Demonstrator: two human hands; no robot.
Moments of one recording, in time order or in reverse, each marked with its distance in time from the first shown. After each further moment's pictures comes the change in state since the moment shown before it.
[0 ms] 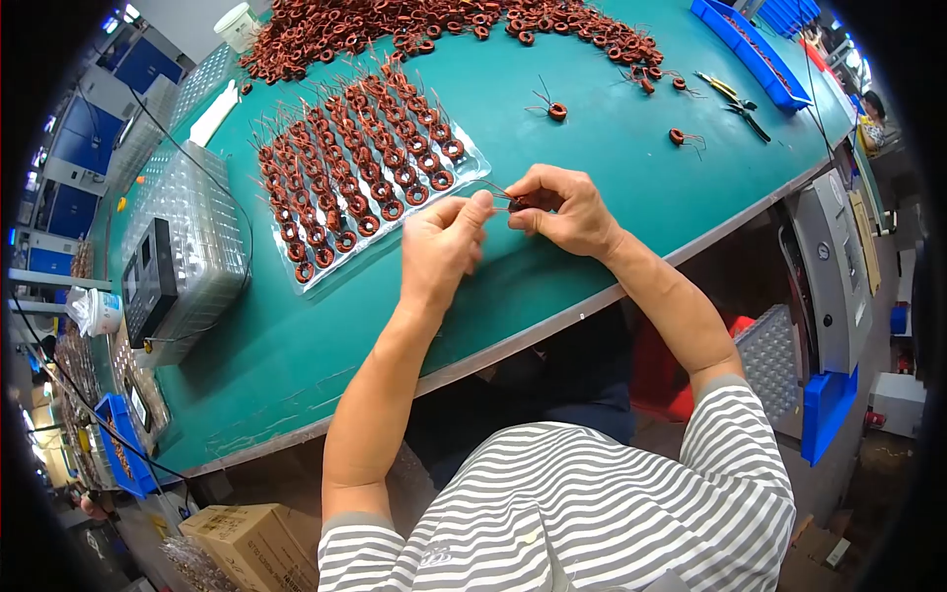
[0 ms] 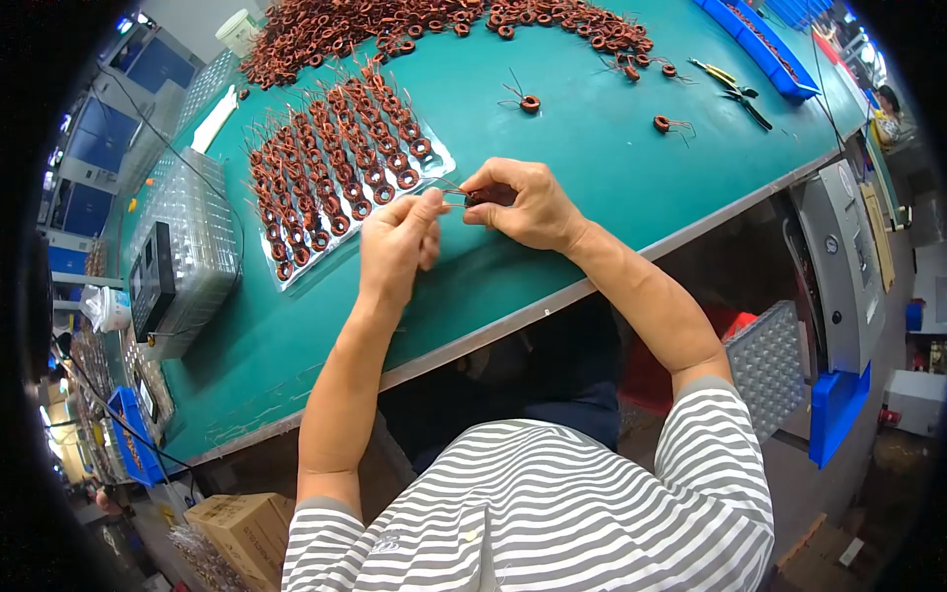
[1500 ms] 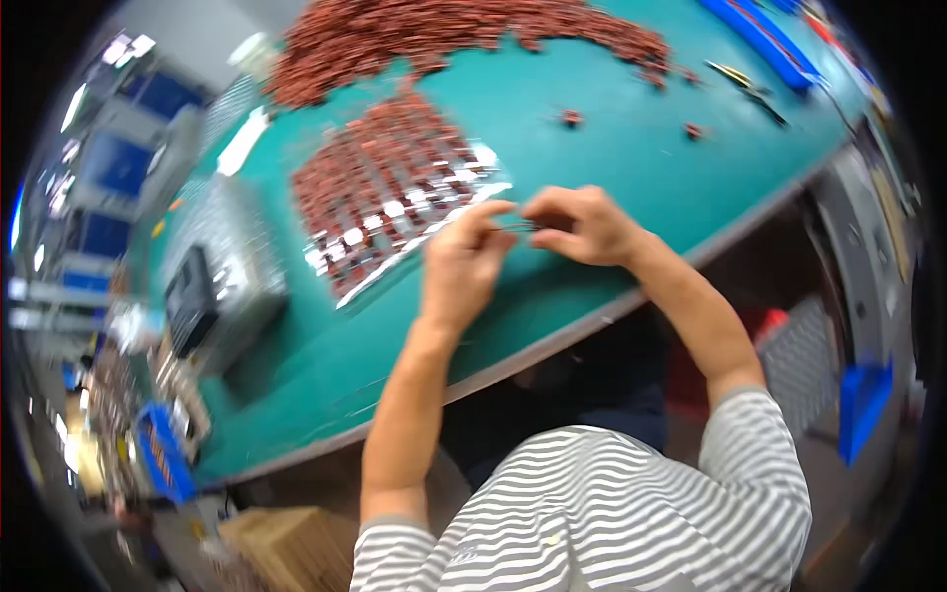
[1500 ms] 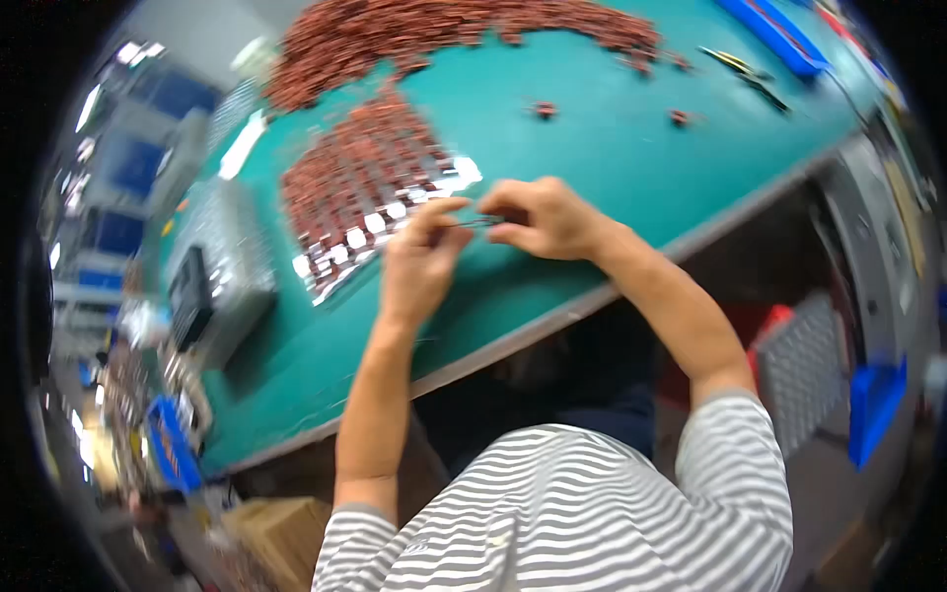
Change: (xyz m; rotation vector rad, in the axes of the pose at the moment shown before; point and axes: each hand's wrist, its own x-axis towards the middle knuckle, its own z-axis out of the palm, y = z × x) left_hand -0.002 -0.001 0.008 0.515 0.029 0.512; right_hand -0.010 -0.008 -0.013 -0.307 -0.082 -0.181
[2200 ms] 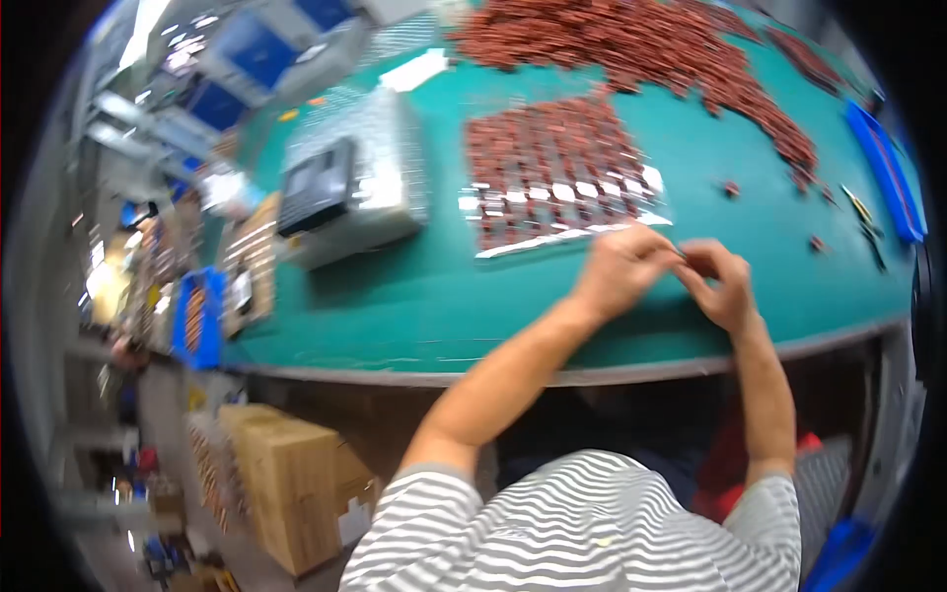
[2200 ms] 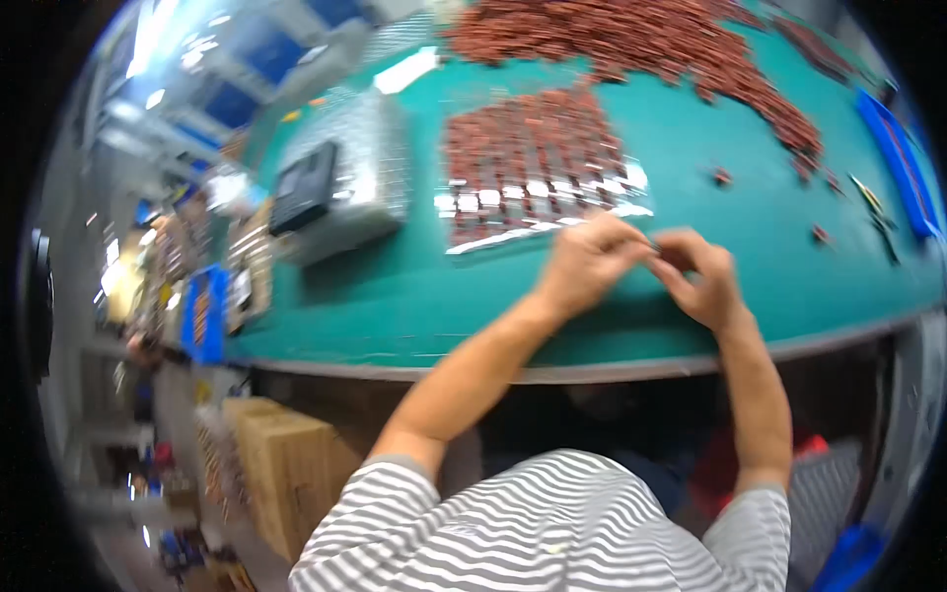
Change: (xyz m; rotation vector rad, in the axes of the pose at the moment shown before) left_hand 0.001 -0.010 -0.016 -0.055 0.114 0.086; right_hand 0.014 -0.009 0.030 -0.017 0.192 -0.103
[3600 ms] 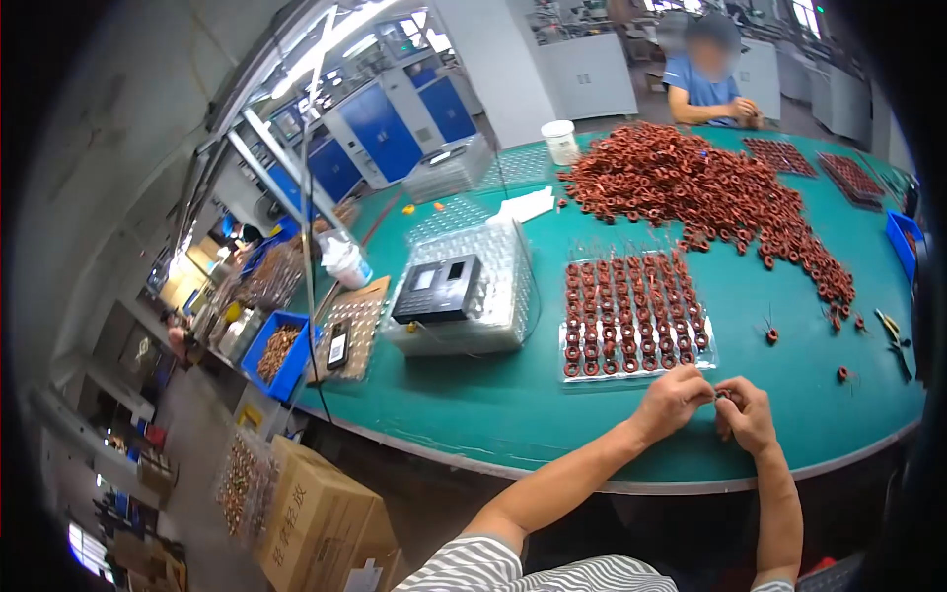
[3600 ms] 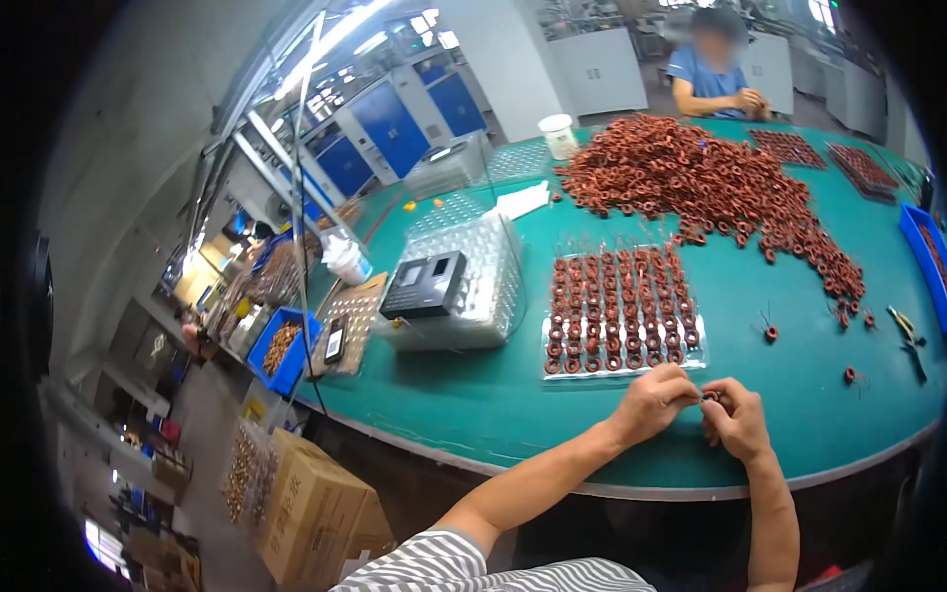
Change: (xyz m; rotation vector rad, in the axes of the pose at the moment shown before) left_hand 0.001 0.002 0.000 0.195 0.031 0.311; right_hand 0.007 -0.017 -0.008 0.405 -0.141 0.506
